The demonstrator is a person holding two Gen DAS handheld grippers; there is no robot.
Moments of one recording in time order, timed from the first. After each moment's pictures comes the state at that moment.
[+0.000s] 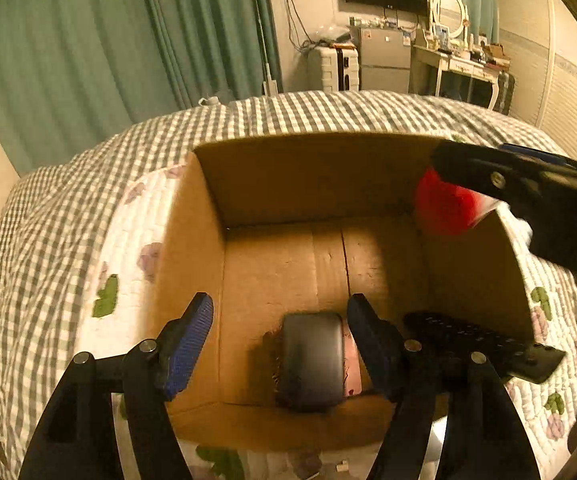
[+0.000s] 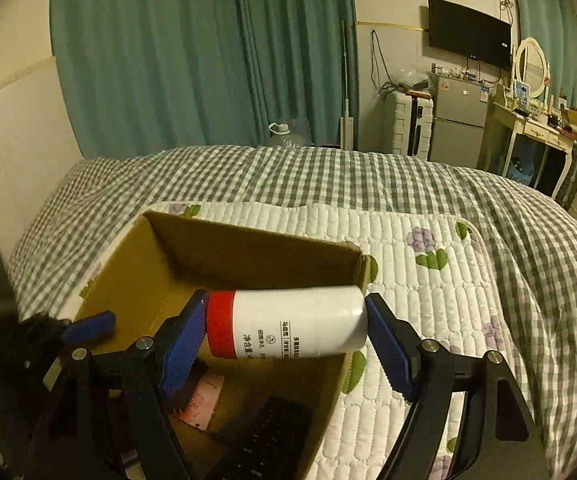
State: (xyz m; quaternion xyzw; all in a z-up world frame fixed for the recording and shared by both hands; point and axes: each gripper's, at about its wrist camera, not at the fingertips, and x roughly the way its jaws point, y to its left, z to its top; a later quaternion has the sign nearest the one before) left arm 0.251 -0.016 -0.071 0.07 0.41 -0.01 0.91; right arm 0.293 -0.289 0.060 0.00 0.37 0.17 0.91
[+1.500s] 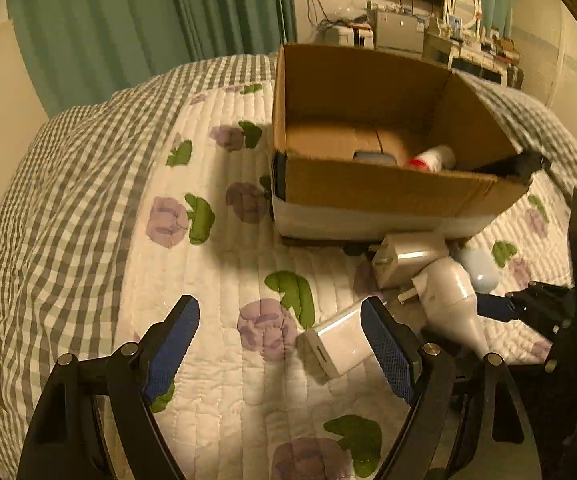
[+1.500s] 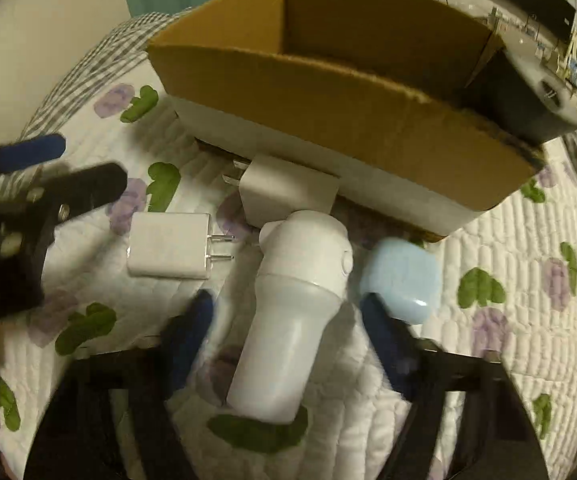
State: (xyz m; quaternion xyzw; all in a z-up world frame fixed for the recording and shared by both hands) left arm 0.142 0.046 -0.109 0.06 0.46 0.01 0.89; right arm 0.146 -0.219 -0.060 -0.07 0.53 0.21 0.82
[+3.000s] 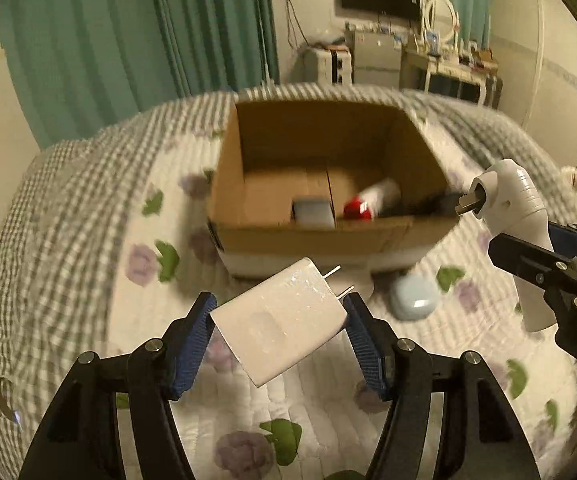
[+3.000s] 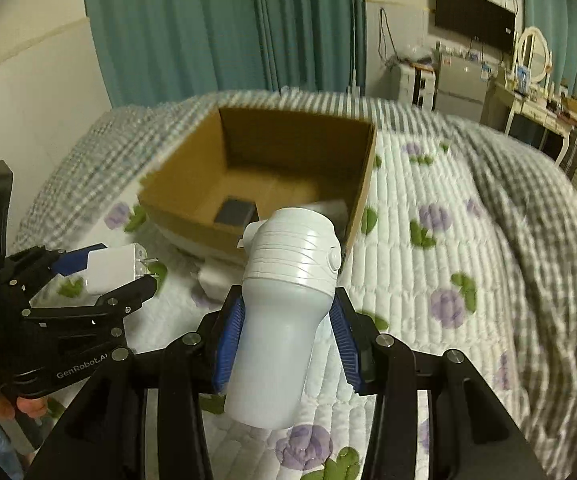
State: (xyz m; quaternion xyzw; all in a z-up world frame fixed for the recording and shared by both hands) left arm 0.125 0.003 -0.049 0.05 0.41 -0.02 0.91; right arm 0.121 -0.295 0.068 -0.03 0.40 0.17 0.90
